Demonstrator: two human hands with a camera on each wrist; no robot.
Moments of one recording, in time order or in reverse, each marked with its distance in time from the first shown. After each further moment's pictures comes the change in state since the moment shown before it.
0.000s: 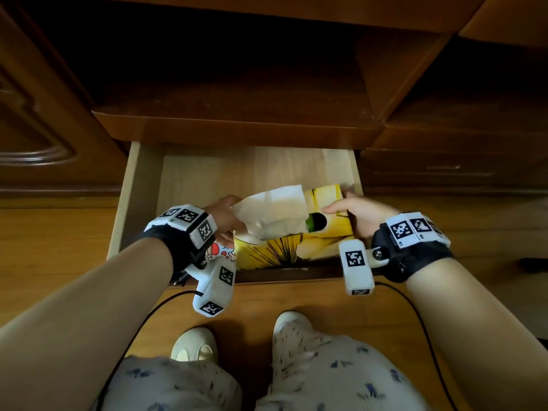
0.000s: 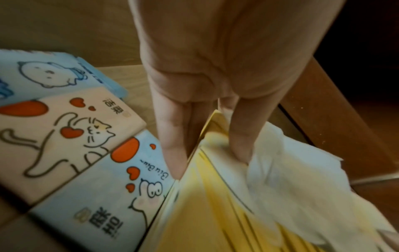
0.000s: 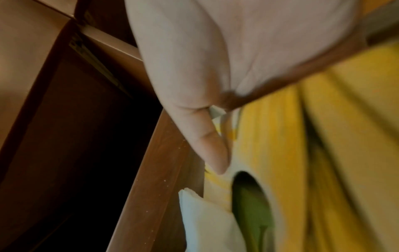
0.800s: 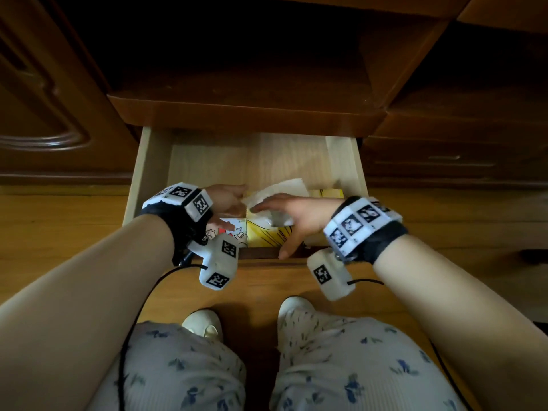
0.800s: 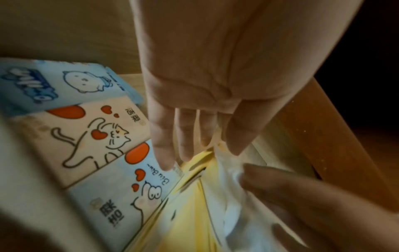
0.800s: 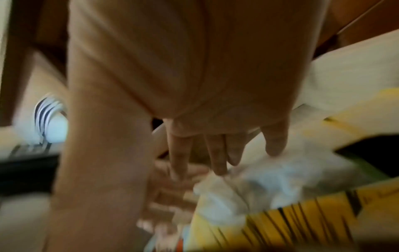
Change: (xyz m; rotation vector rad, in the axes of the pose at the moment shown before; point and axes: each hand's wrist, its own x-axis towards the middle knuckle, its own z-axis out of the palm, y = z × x) left_hand -0.029 -0.001 -0.004 -0.122 -0.024 0.019; right_hand -0.038 -0.014 0.083 -1.088 -0.398 -0.512
